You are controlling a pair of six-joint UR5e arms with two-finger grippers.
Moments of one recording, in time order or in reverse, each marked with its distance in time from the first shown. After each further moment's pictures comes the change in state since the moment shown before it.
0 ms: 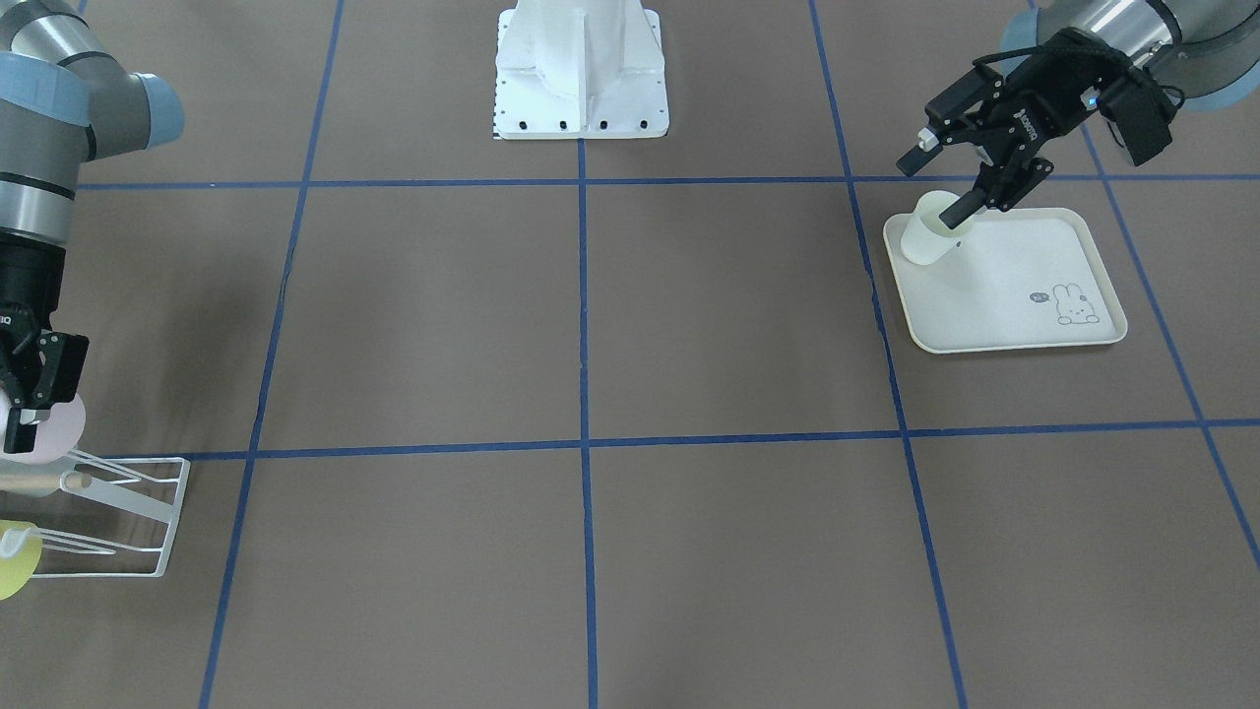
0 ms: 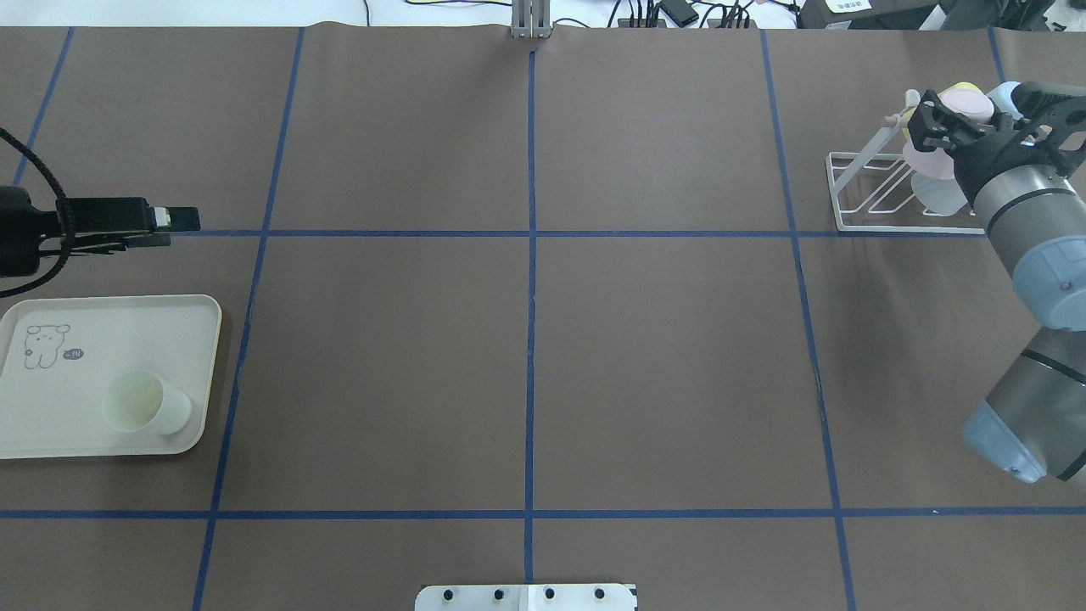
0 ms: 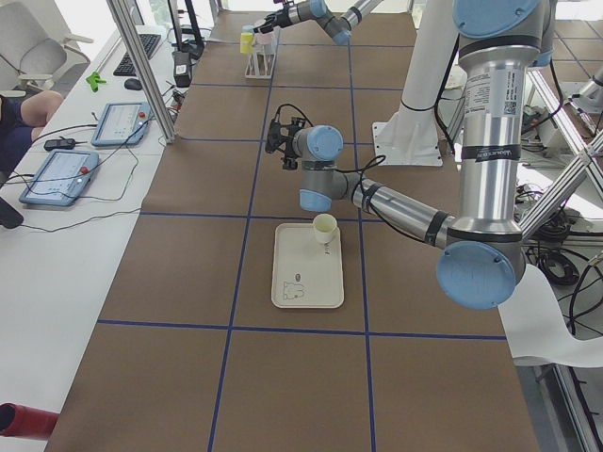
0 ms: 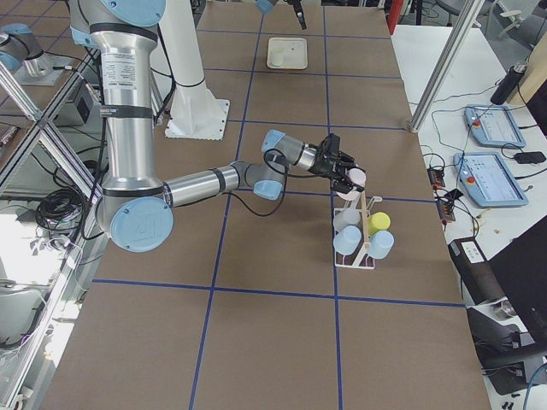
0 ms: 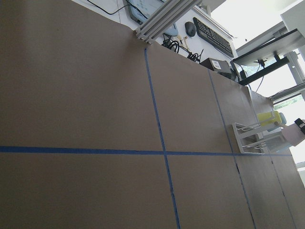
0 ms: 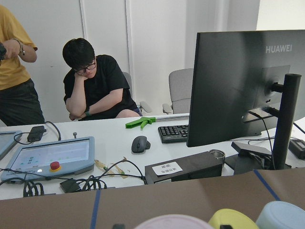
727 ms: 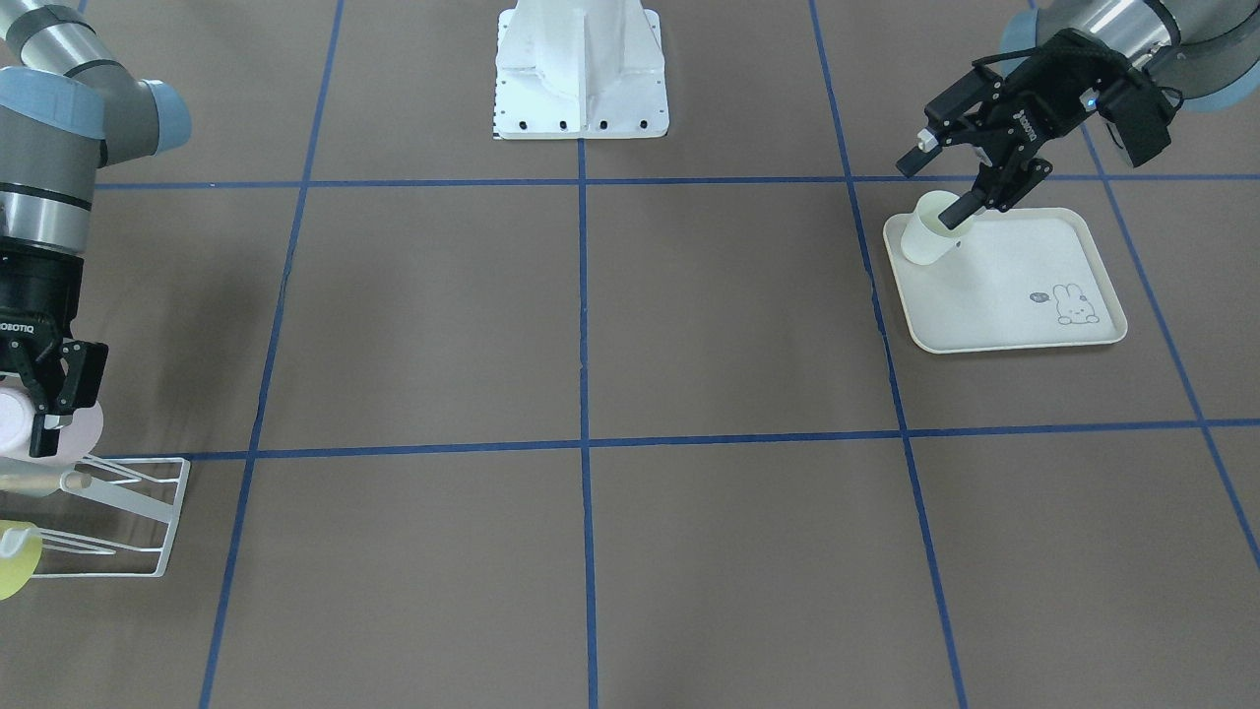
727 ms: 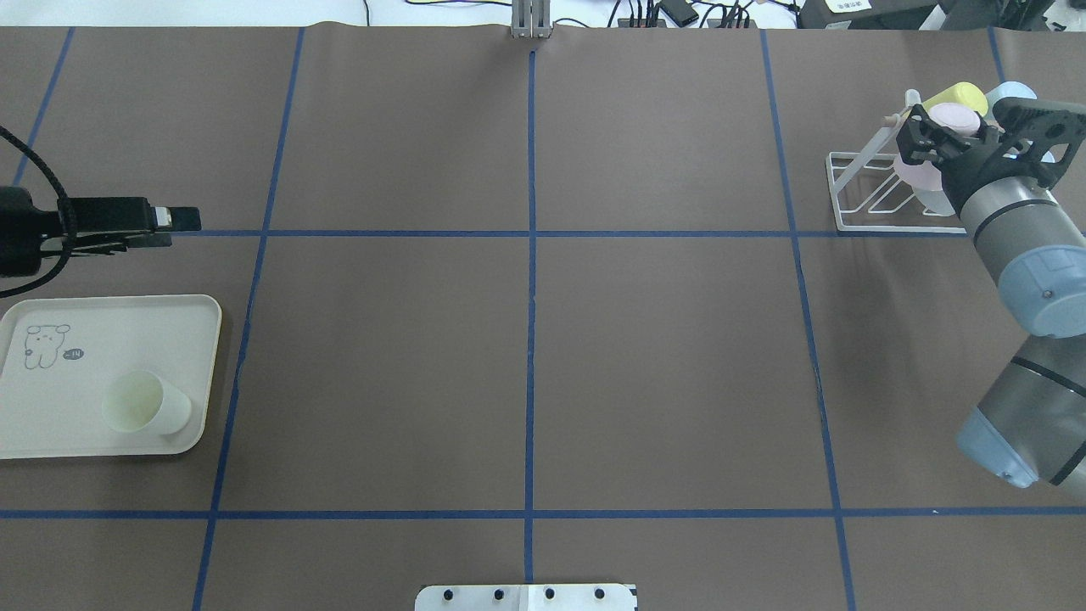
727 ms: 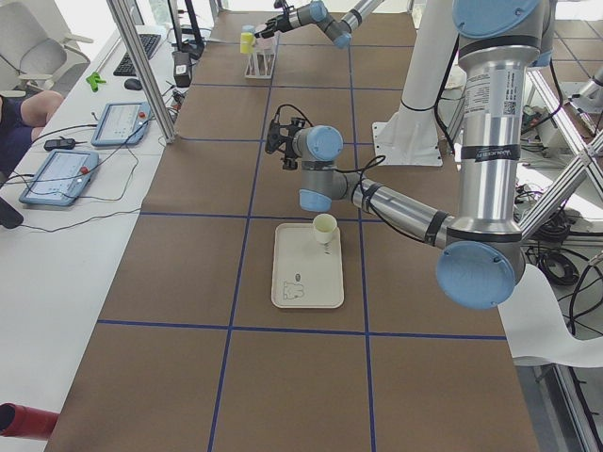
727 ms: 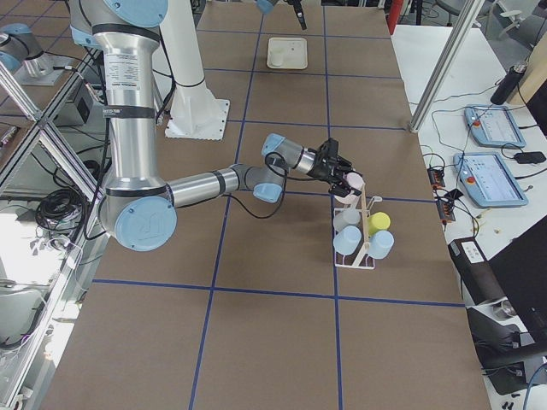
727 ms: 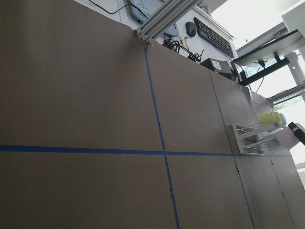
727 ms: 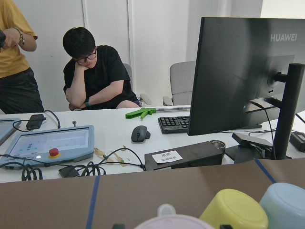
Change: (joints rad) left arm 0.002 -0.001 0.002 0.000 0.001 -0.005; right arm -0.021 0.004 -0.030 0.008 -0.001 0.001
